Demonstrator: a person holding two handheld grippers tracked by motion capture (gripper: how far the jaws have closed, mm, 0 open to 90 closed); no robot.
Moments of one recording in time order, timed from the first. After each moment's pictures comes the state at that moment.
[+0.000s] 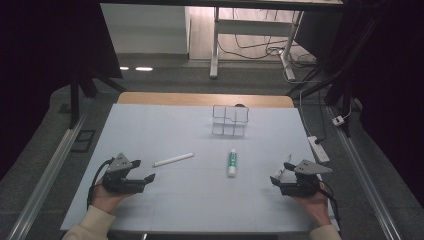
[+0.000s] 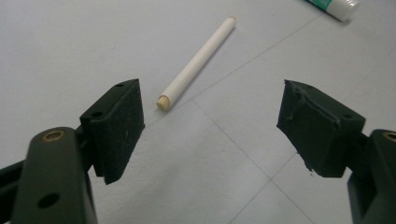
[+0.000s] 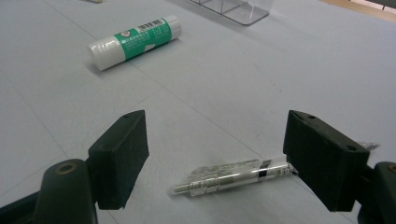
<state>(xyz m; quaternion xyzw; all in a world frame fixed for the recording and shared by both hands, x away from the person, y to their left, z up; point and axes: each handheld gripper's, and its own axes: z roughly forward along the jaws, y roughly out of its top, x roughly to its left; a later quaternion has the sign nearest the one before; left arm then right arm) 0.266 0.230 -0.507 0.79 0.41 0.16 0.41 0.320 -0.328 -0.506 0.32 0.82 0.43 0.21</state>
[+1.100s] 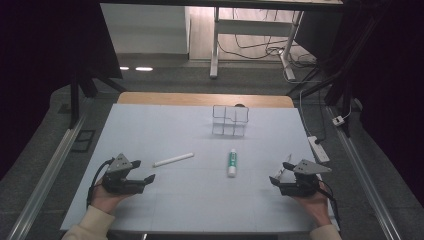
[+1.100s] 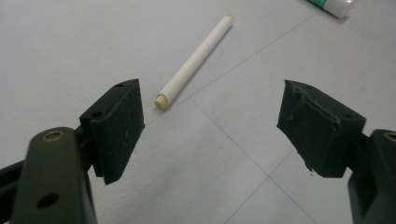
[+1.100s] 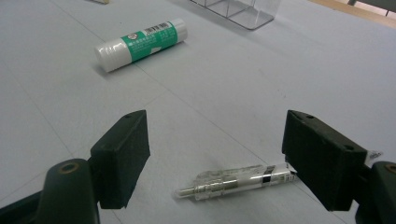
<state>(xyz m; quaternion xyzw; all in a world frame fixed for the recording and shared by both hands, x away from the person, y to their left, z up) 0.265 0.230 -0.506 0.80 0.41 0.16 0.41 0.319 -0.325 -0.503 0.31 0.82 0.43 0.21</state>
